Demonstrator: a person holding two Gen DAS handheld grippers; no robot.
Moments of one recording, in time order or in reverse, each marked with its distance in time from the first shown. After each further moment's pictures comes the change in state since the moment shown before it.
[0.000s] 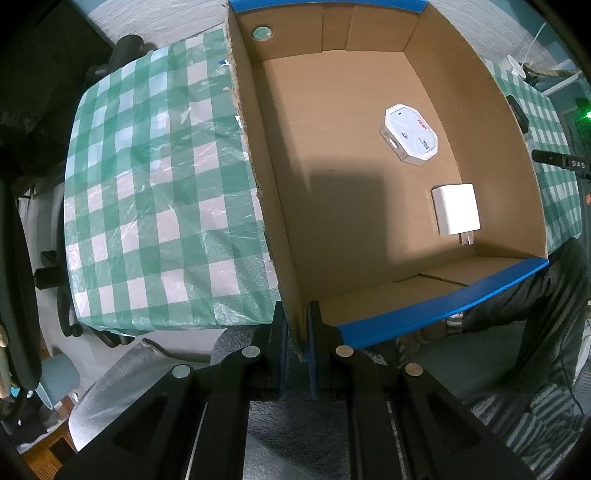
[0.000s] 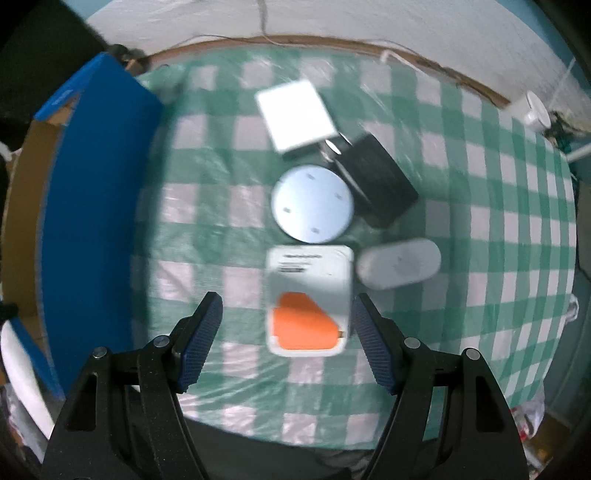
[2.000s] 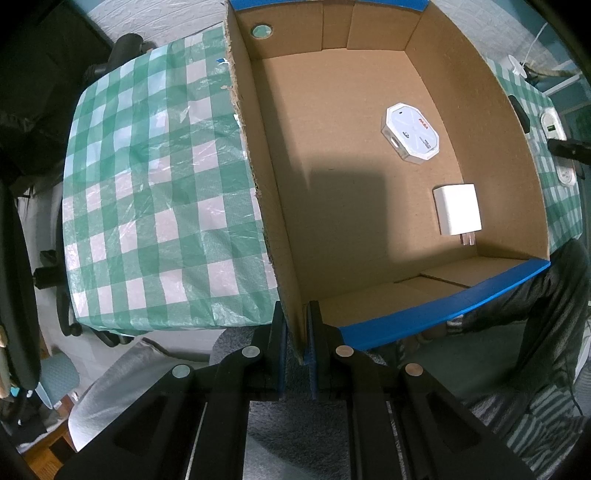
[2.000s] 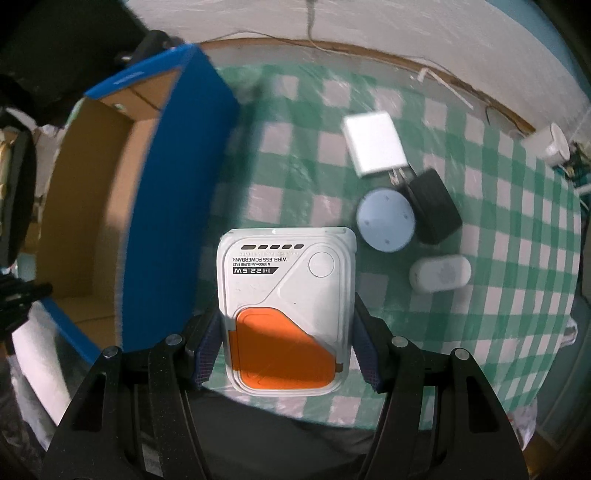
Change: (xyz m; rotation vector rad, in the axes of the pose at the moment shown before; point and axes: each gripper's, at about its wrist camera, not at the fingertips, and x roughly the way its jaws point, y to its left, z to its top) left arm 0.001 0.002 -0.003 0.001 -0.001 -0.007; right arm -0.056 0.082 0.004 -0.146 -0.008 0.067
